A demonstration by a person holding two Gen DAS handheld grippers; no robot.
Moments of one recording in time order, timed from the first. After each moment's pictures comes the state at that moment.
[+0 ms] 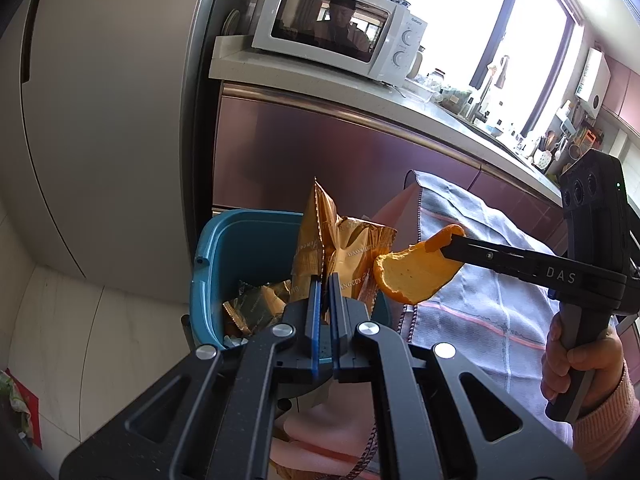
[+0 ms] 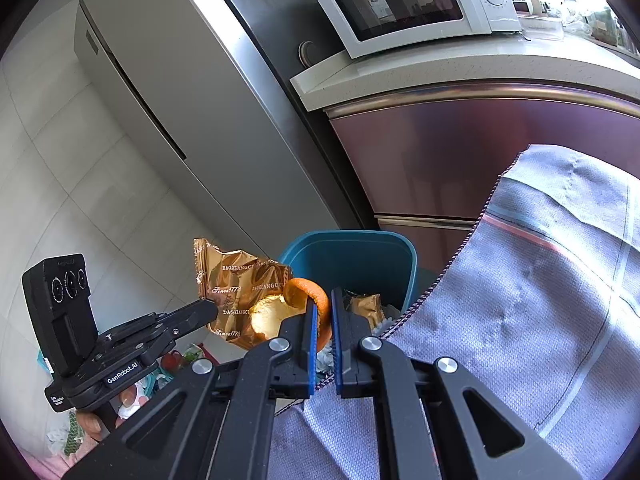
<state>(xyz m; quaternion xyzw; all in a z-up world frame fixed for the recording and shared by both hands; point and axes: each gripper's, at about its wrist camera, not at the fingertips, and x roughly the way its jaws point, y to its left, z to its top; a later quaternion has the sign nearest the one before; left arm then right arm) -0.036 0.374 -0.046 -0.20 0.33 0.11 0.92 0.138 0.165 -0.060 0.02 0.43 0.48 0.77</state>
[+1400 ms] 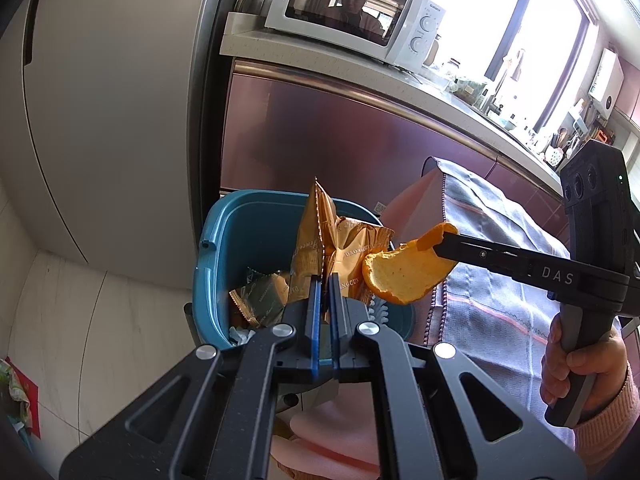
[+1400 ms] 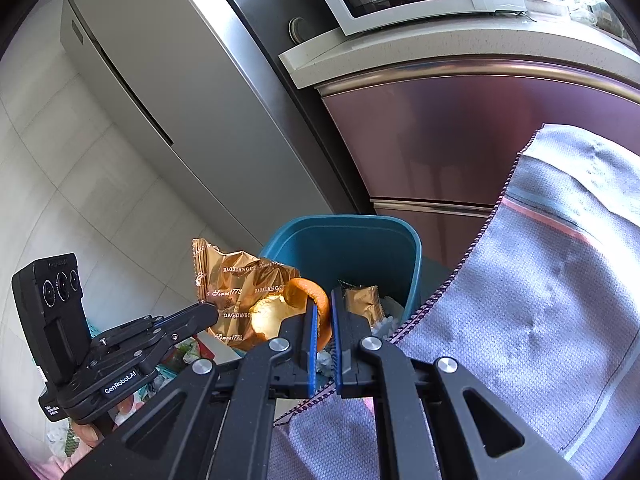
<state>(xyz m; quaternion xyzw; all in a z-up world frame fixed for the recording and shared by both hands) -0.024 0.382 -0.074 -0.21 0.35 0.12 0.90 0.140 0.195 -0.082 0.01 0.45 0.47 0.76</state>
